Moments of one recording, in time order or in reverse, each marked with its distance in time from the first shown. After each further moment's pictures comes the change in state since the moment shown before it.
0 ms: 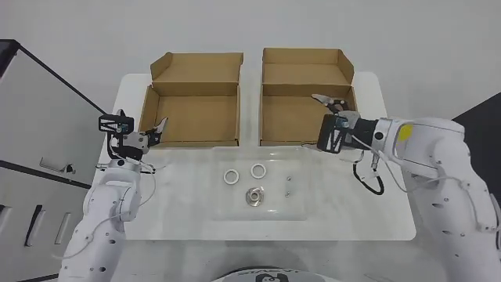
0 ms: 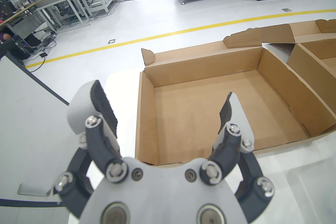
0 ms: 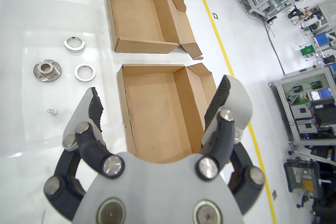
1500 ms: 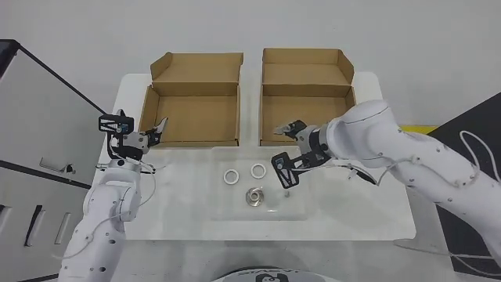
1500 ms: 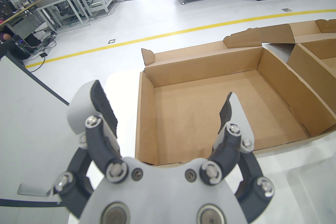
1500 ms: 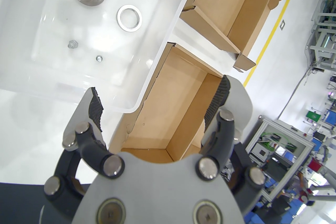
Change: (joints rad) left arm 0.000 0.000 0.000 0.000 0.000 0.000 0.000; right arm 0.677 0.249 -0.872 0.032 0.136 0.000 0.319
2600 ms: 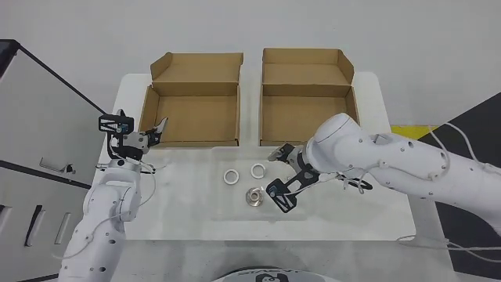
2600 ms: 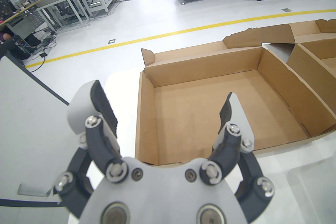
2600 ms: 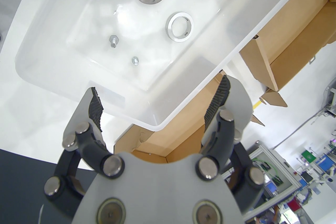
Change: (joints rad) left arm 0.000 0.000 0.000 0.000 0.000 0.000 0.000; right arm 0.248 -0.039 -0.399 0.050 0.041 0.000 0.000
